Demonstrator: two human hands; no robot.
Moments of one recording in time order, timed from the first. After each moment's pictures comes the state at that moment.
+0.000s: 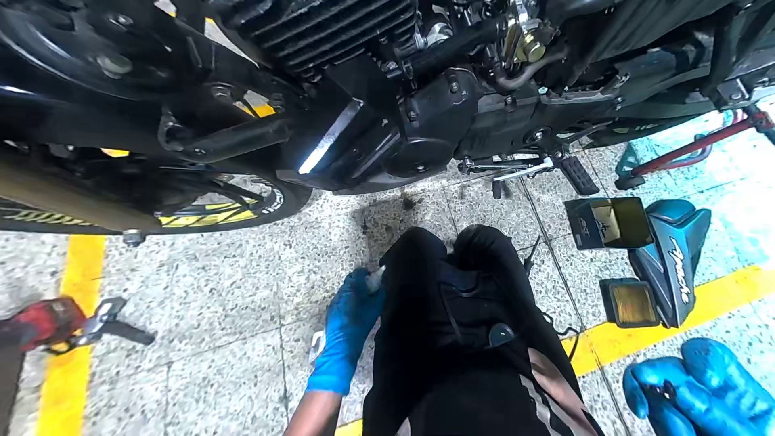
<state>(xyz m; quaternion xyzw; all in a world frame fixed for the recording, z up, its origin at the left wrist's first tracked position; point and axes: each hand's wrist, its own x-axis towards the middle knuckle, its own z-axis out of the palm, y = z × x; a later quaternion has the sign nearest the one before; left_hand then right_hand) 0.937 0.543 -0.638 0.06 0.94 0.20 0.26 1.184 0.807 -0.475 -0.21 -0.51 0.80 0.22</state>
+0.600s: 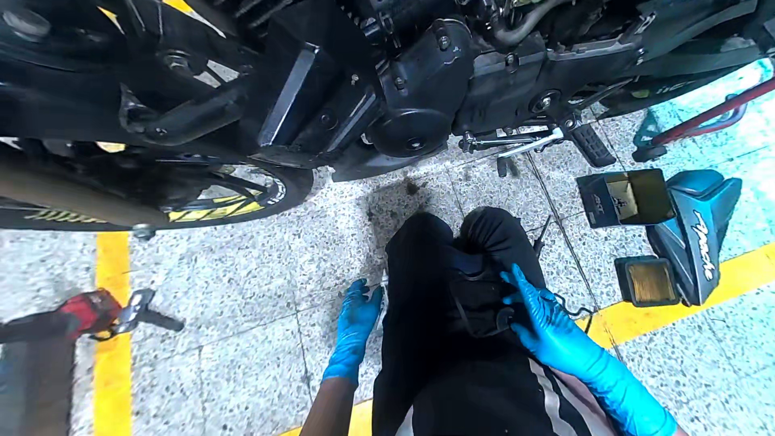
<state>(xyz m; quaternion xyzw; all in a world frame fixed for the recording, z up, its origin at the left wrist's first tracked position) 0.958 0.491 -0.721 -0.05 0.92 0.26 0.29 1.178 0.799 -0.659 -0.07 -0.92 0.39 -0.06</state>
